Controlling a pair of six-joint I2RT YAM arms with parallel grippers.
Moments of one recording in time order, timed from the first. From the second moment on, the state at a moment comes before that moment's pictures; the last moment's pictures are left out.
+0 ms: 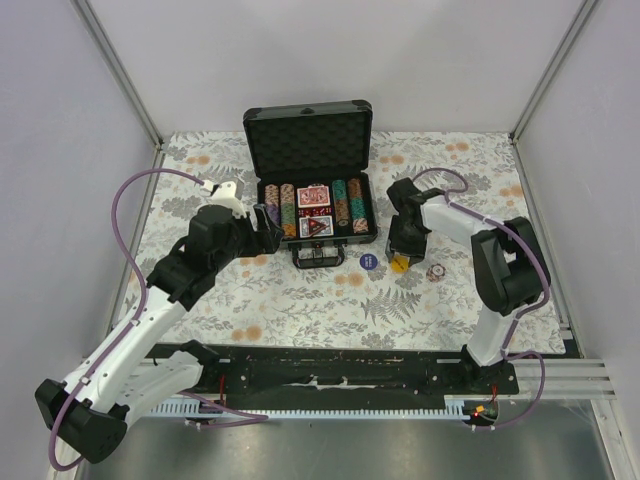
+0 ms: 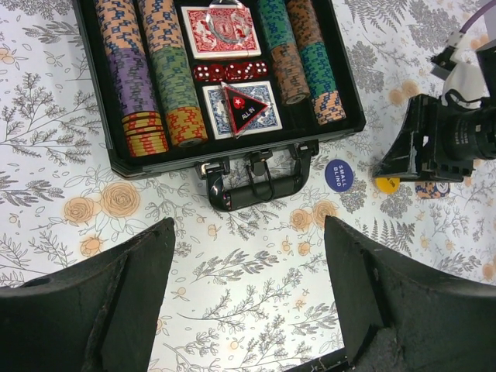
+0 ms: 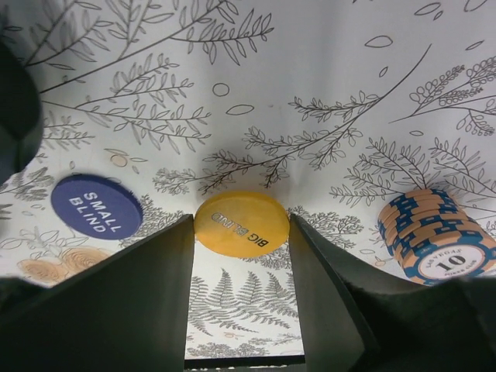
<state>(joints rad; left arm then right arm) -0.52 0.89 0.88 -0.46 -0.10 -0.48 0.39 1.83 1.21 -0.79 0.07 0.62</state>
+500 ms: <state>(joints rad) -0.52 0.89 0.88 -0.47 -0.10 -0.48 0.46 1.79 1.40 -0.84 0.06 0.62</state>
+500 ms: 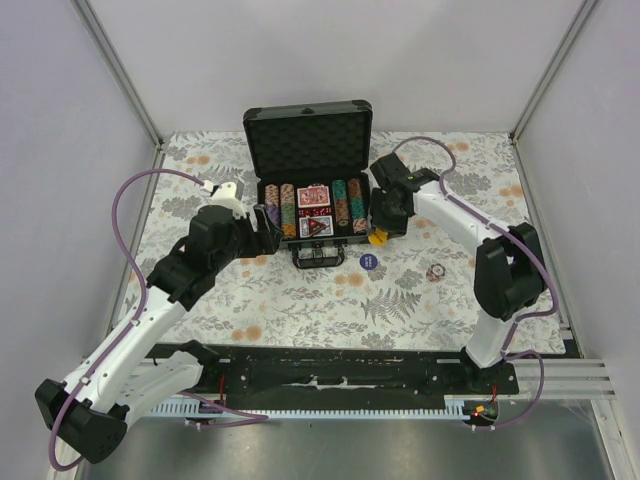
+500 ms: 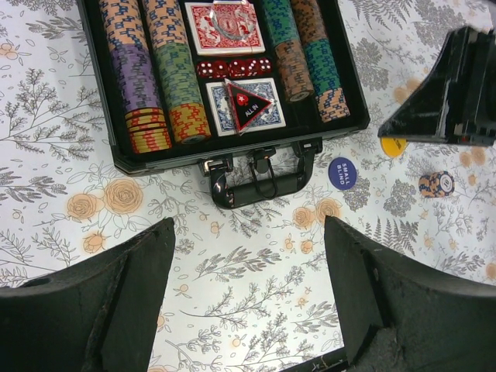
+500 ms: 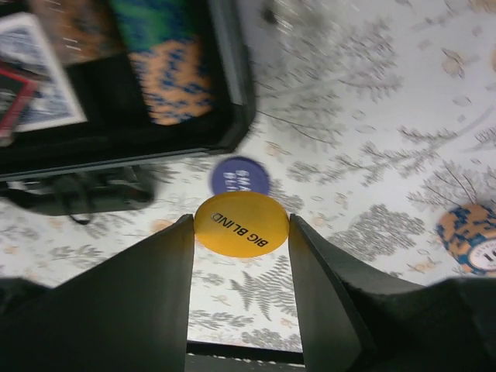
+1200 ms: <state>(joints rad) -0.52 0.91 0.88 -0.48 -0.10 -0.48 0.65 2.24 1.99 -0.70 0.16 0.60</state>
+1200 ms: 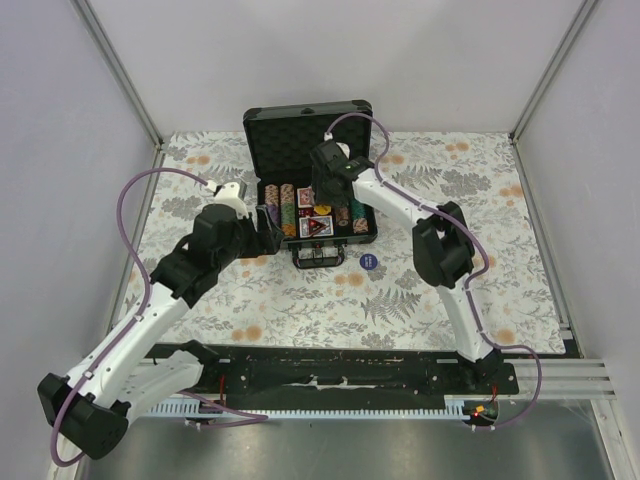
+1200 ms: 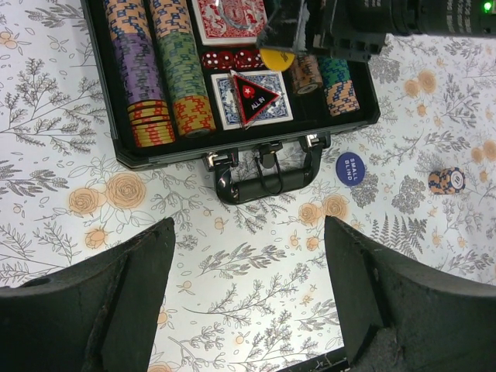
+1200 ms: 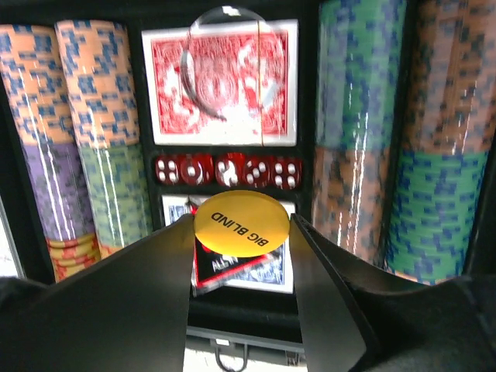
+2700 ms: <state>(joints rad) -0.52 0.96 0.88 -0.48 -0.10 -0.48 0.66 2.50 2.24 -0.51 0.31 0.41</state>
